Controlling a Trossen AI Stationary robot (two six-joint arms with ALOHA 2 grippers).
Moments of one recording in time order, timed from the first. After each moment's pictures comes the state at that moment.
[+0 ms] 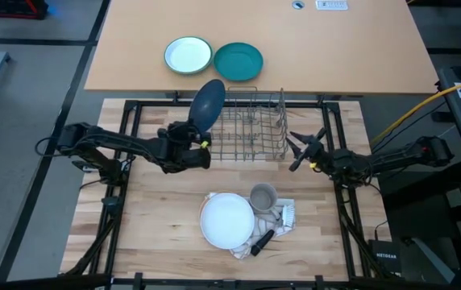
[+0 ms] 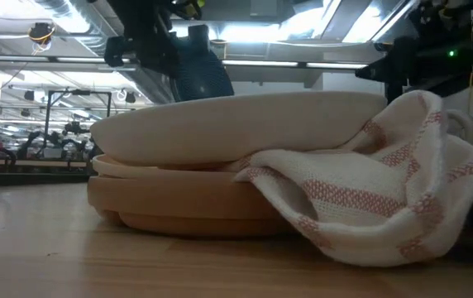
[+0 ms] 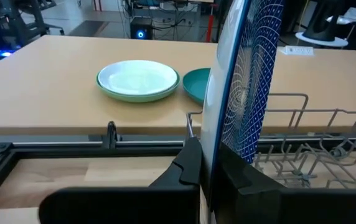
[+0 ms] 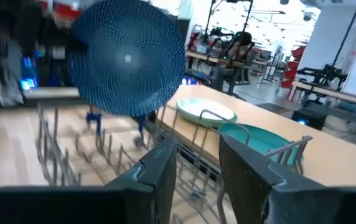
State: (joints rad) left arm -0.04 1.52 1.11 -0.69 -1.34 -1.23; right arm 0.10 0.70 0.13 0.63 0.80 -0.25
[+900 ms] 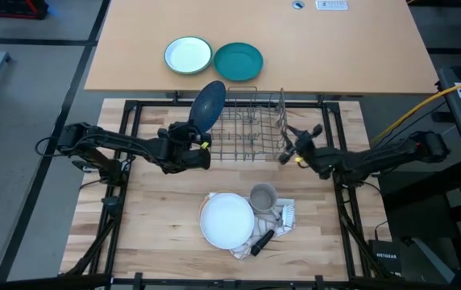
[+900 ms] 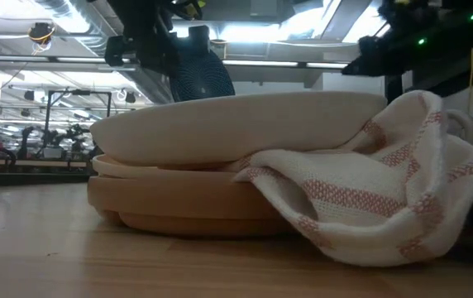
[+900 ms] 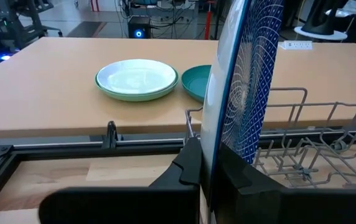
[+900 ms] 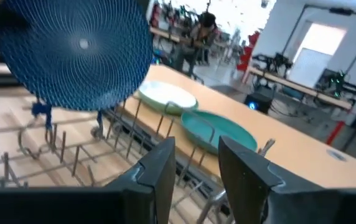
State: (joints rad) left arm -0.04 1.52 1.11 -0.69 -1.33 -1.20; right arm 0.10 0.95 0.33 0.55 1.00 -0.22
